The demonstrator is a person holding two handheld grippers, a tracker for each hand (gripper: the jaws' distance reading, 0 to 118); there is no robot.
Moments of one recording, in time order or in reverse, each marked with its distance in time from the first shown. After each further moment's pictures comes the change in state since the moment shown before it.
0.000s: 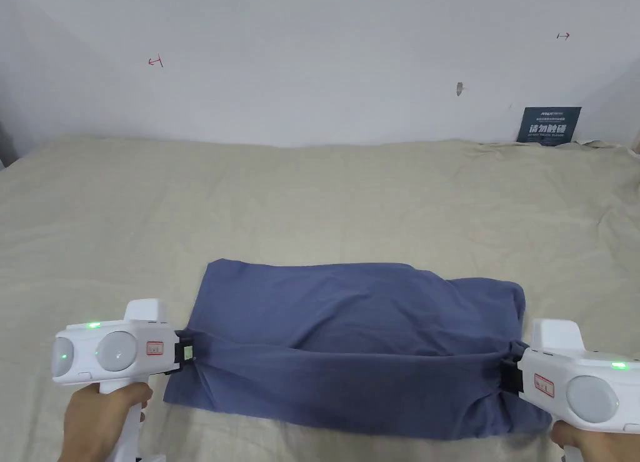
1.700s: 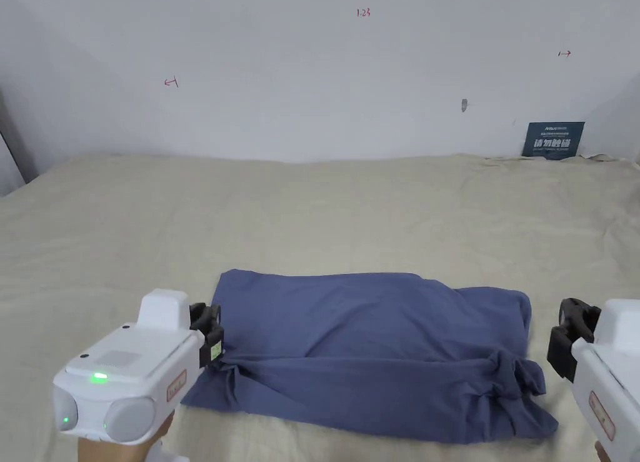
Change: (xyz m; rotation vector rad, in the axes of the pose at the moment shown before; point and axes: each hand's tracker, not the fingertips) left arm 0.047 -0.054 0.115 0.475 -0.036 -0.208; right arm -0.023 -0.023 0.141 0.548 -0.109 0.025
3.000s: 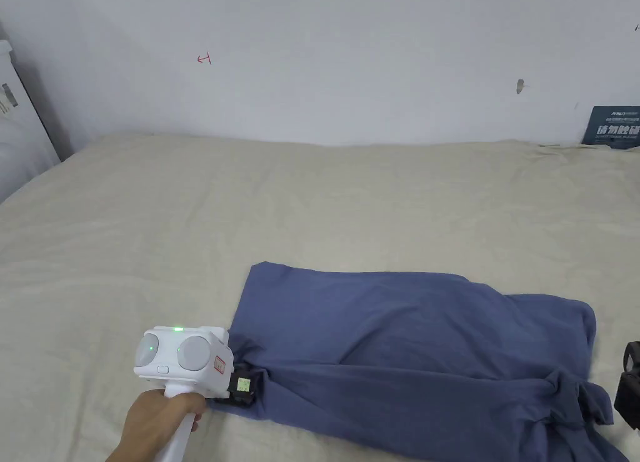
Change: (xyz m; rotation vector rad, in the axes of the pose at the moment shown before) left arm -0.060 -0.061 -0.186 -0.782 0.047 0.129; right arm -0.003 -0.016 -0.046 -0.110 0.013 -0.016
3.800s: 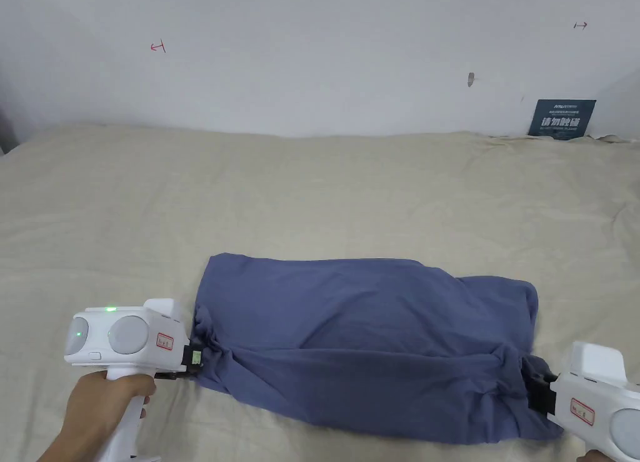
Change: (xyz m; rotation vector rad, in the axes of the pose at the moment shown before) left arm 0.000 -0.003 0.060 0.142 -0.086 0.011; right arm 0.030 -0.060 -0.087 -0.479 0.053 -0.145
